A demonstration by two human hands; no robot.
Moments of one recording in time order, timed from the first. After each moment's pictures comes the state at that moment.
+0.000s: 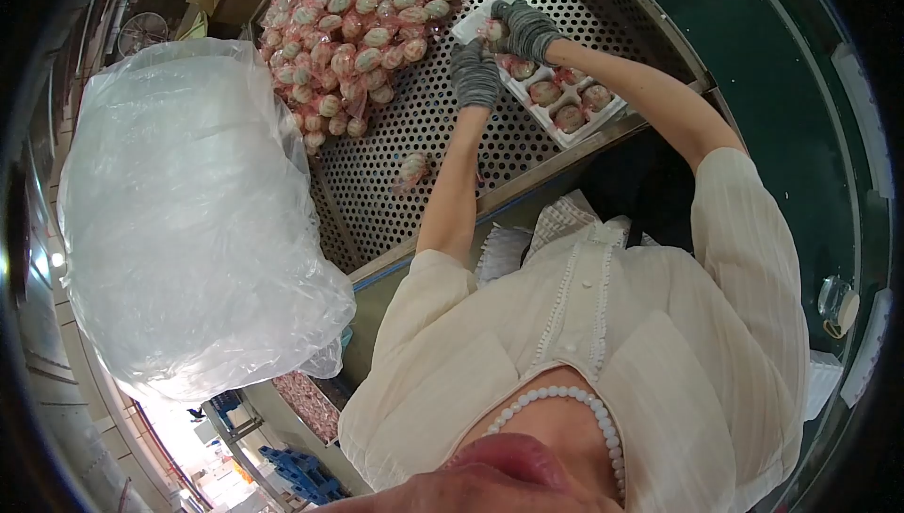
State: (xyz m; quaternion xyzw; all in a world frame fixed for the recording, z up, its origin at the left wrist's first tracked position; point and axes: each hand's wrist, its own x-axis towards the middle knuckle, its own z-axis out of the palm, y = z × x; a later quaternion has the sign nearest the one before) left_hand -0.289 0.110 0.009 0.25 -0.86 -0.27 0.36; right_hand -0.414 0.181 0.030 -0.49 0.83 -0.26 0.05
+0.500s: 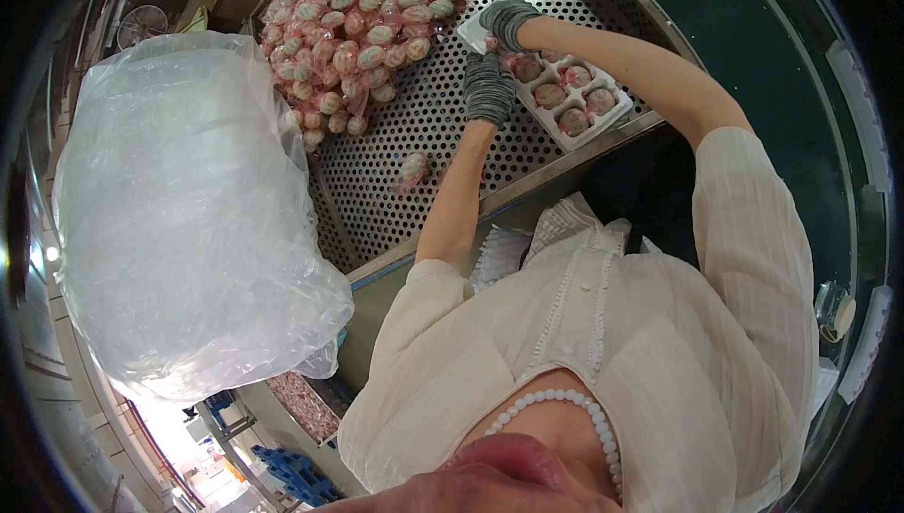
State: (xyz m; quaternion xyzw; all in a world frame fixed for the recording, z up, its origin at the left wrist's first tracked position) left_hand -0.278 0.126 0.017 0.22 -0.94 -0.15 0.21; right_hand -0.413 0.155 0.066 -0.61 0.79 -0.03 0.03
